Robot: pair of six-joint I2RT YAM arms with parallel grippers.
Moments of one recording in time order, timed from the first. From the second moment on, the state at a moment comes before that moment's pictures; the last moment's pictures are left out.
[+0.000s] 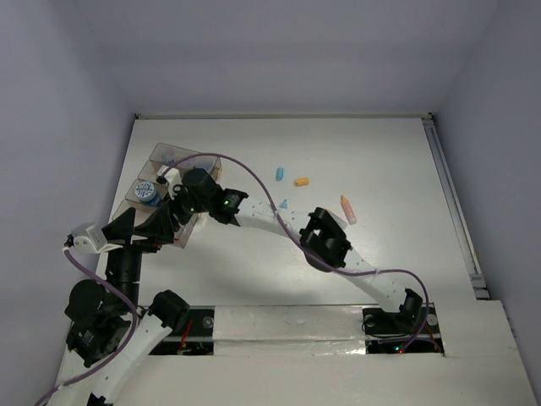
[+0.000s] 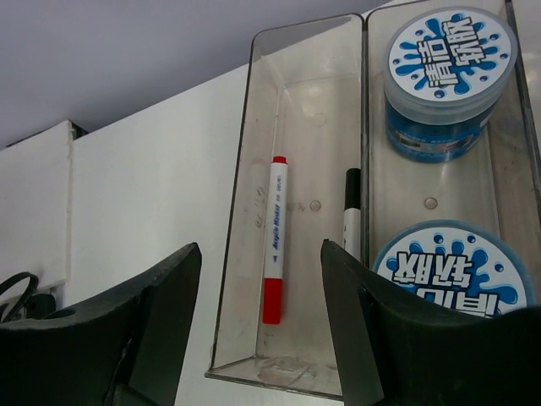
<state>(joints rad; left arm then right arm) -0.63 0.04 0.69 -0.33 -0.59 -0.28 1.09 2.63 2.40 -0.10 -0.37 0.18</state>
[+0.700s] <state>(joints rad) -0.63 0.24 0.69 -0.31 -0.45 -0.28 0.76 1.75 1.29 -0.04 0.10 0.32</state>
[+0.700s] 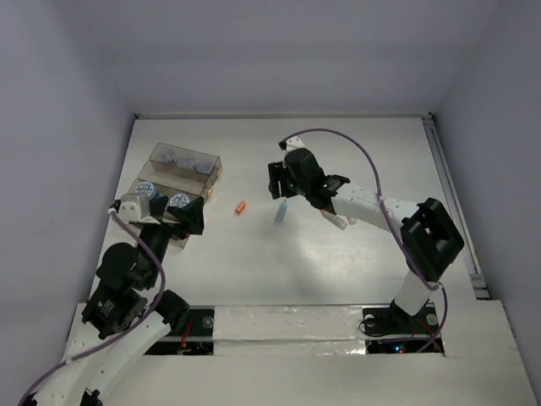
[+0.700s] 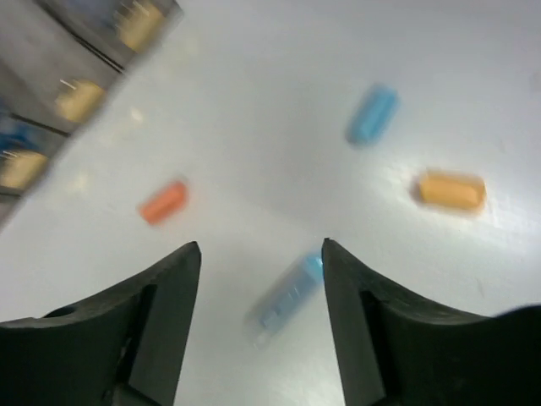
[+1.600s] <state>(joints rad) -0.57 0.49 0.69 -0.32 -0.16 -0.29 0.78 2.01 1.39 -0.34 0.24 0.48</state>
